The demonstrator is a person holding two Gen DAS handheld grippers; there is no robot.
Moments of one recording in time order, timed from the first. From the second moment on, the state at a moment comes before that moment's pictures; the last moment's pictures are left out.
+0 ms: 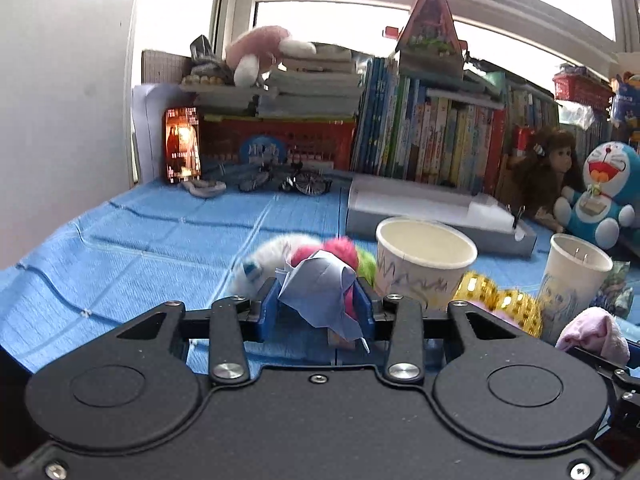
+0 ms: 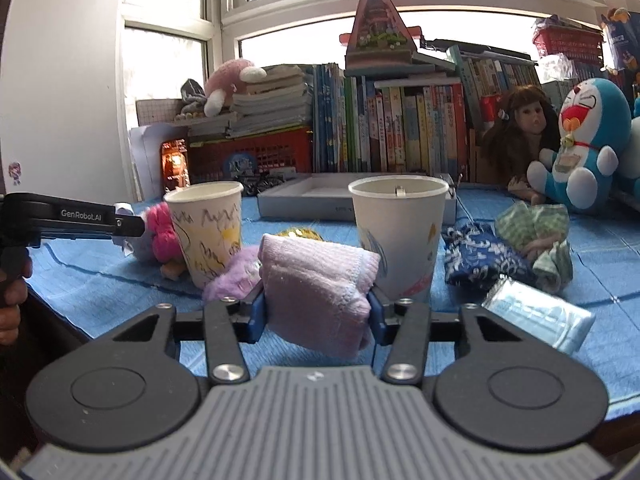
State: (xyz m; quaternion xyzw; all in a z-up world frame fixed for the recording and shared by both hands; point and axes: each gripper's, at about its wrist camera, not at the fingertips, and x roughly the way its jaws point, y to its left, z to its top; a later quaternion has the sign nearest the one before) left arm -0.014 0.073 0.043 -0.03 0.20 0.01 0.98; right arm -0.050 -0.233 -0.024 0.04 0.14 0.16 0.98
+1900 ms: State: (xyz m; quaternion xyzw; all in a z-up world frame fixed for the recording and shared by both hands) left arm 0.209 -0.008 0.154 -0.05 0.32 -0.14 0.94; right arm 0.128 -0.255 0.118 0.10 0.20 0.16 0.96
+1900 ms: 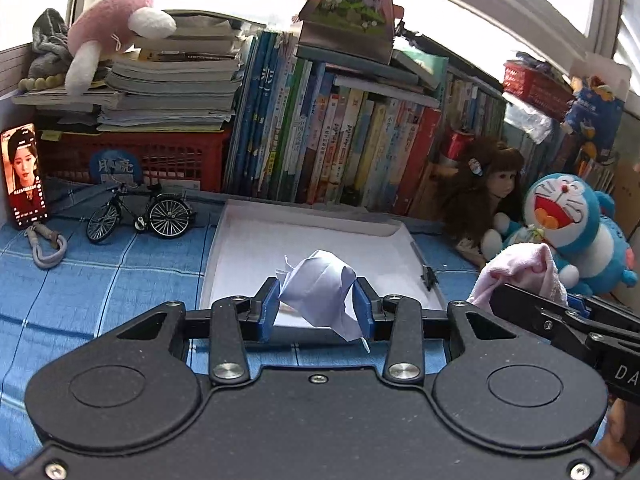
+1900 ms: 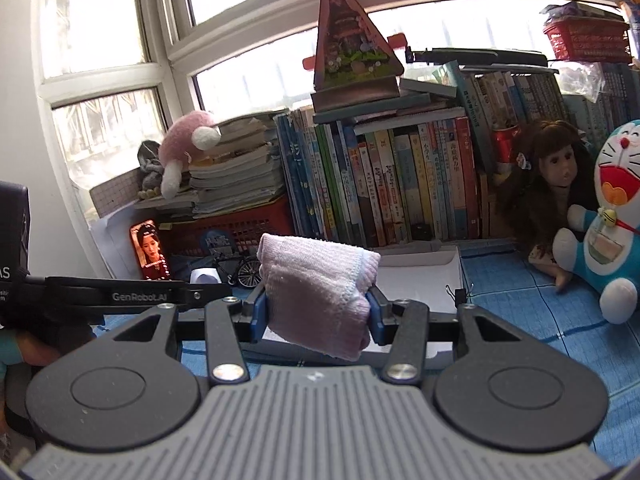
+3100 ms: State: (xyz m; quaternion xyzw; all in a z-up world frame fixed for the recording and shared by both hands) left arm 0.357 -0.010 0.072 -0.05 0.46 -0.11 0.88; right arm 0.280 -0.220 0.078 0.14 0.36 0.11 0.91
